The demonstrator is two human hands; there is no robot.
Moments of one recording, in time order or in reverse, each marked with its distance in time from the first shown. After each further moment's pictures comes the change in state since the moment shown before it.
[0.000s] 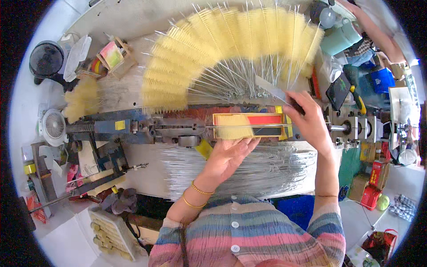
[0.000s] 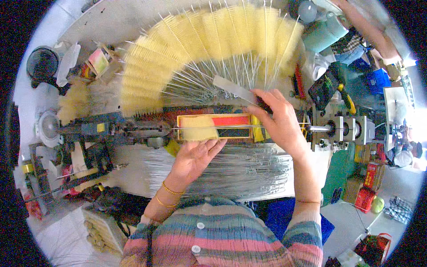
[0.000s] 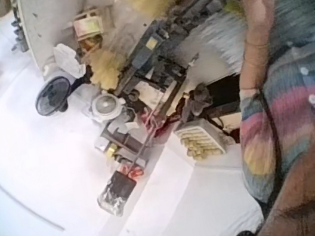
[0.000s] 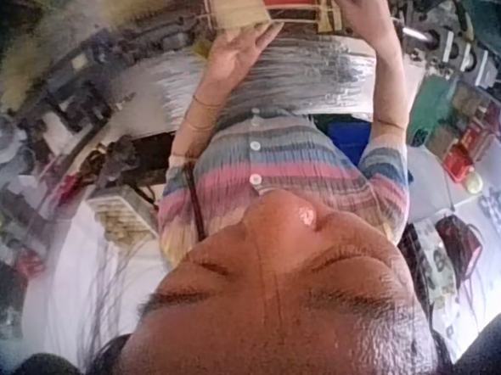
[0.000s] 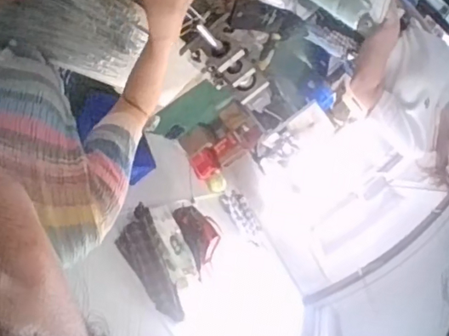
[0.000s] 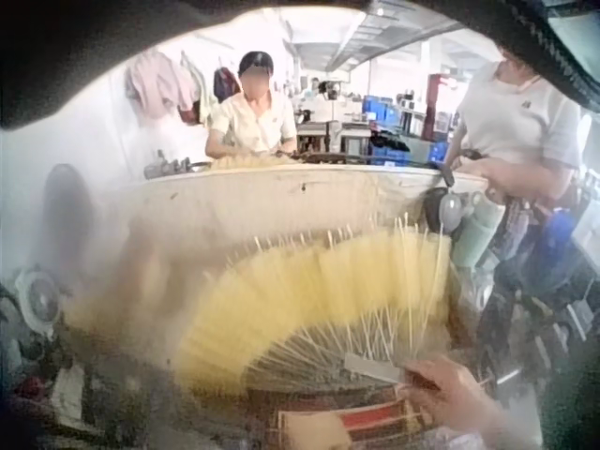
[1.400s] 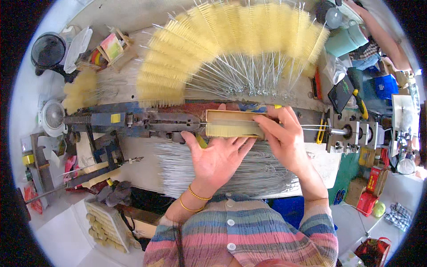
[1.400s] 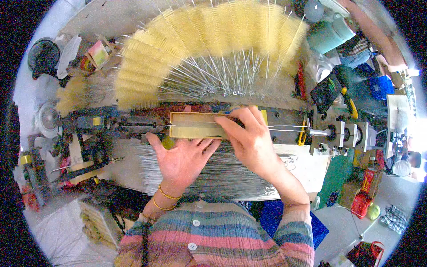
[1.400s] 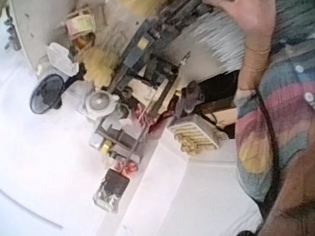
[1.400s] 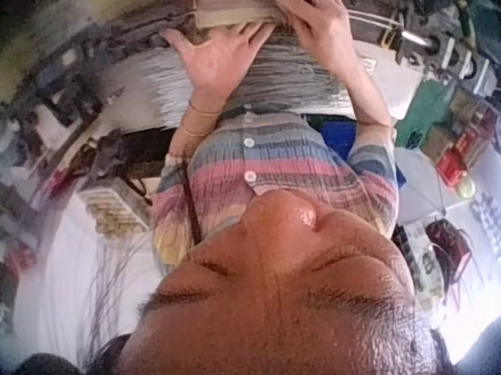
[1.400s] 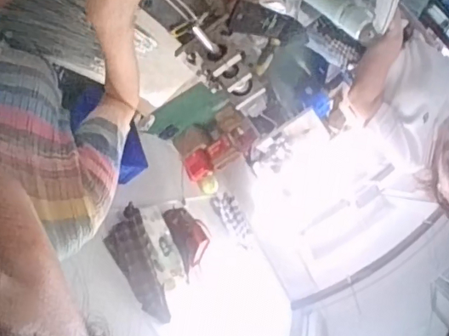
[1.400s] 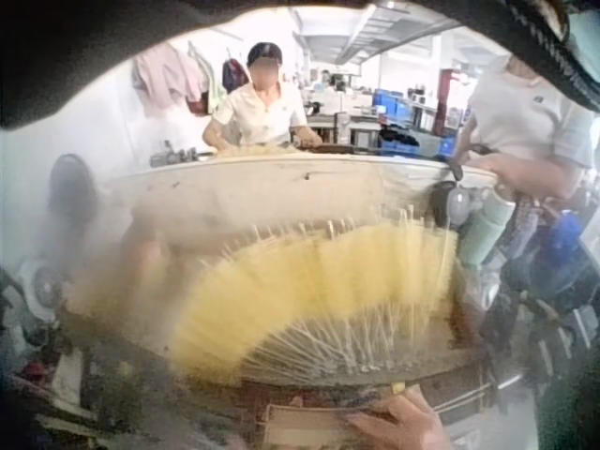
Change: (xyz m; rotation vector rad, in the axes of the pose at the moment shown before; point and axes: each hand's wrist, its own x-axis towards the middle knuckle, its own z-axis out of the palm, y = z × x) left_hand -0.003 0.000 0.016 -0.278 0.044 0.068; right_hand -0.022 -0.021 0.034 -0.029 0.044 -0.310
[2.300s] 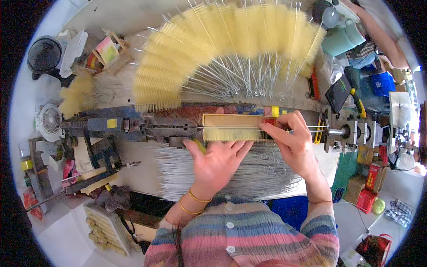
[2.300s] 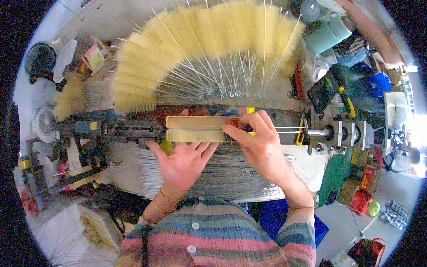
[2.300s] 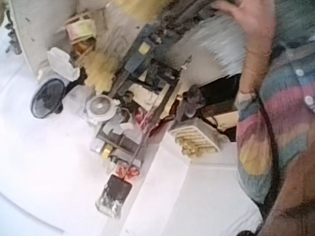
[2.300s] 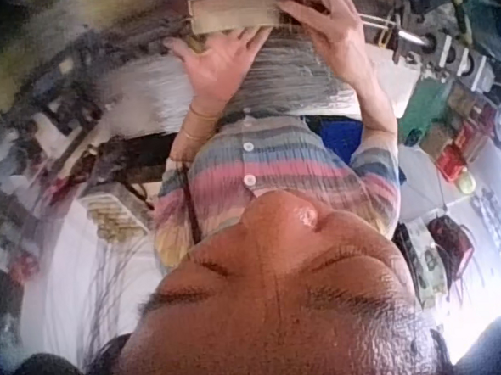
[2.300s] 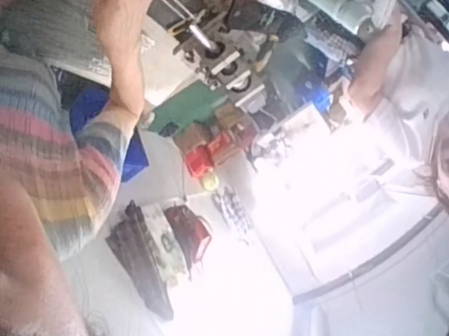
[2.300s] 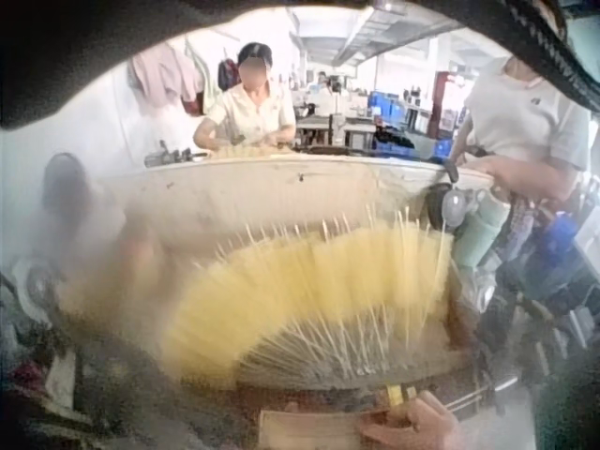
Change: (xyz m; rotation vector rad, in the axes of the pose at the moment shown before) left_hand -0.001 -0.005 -0.005 0.065 0.022 0.067; right_hand -0.006 -0.001 -0.019 -0.061 -0.109 0.034
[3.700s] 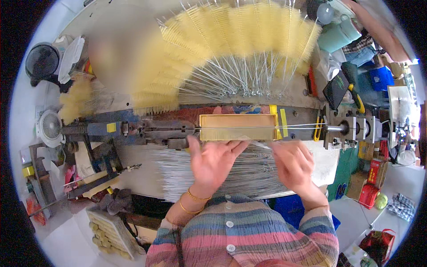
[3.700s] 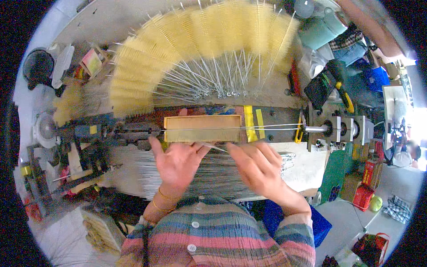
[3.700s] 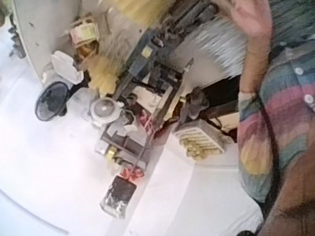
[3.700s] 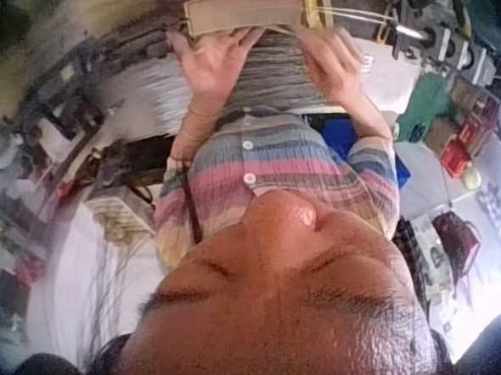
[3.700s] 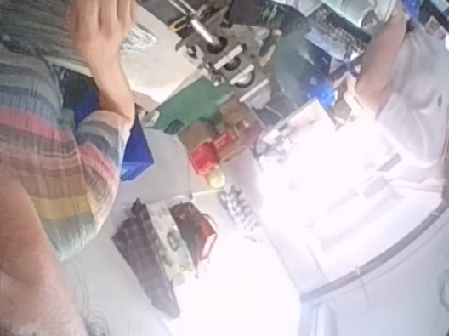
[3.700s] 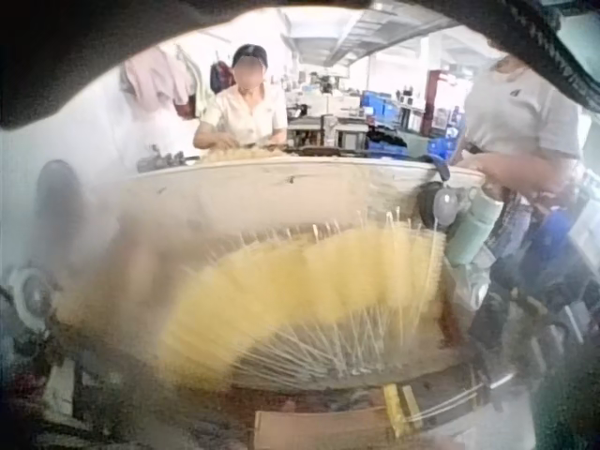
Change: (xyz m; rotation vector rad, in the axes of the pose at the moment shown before) left_hand 0.004 0.005 0.000 0.158 -0.054 0.019; right_hand -0.036 -0.014 0.007 -0.094 0.243 -0.188
